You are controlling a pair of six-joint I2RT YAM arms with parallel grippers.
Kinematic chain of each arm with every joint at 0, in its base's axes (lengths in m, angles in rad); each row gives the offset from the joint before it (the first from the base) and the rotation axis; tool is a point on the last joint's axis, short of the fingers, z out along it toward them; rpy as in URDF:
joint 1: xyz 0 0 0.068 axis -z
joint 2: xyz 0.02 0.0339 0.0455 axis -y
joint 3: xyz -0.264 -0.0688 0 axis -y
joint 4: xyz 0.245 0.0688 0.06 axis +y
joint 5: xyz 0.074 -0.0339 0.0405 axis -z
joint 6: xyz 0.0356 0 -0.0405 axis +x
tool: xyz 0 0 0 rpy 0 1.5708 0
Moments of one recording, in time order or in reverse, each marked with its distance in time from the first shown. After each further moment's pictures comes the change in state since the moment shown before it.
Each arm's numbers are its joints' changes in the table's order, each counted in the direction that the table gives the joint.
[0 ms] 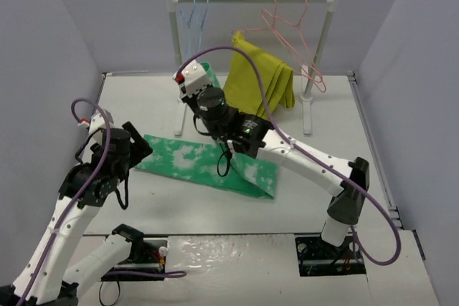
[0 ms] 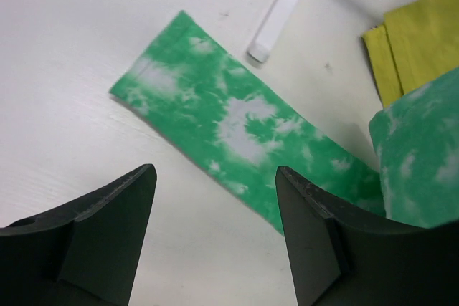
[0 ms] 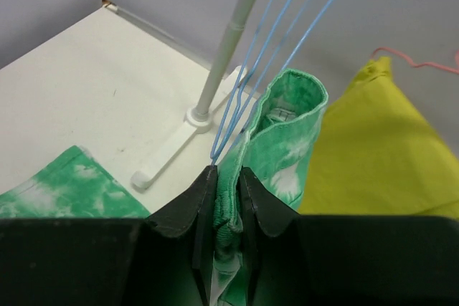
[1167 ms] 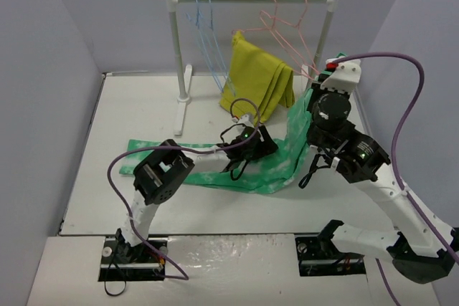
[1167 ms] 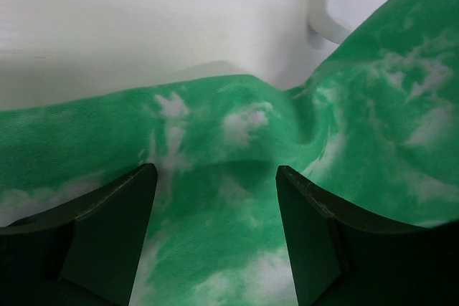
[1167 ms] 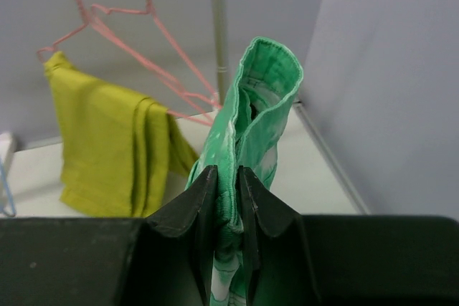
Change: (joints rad) left arm 0.487 -1.257 0.229 -1.155 0.325 -0.269; right arm 0.301 0.635 -0.374 0.167 0.450 0.213
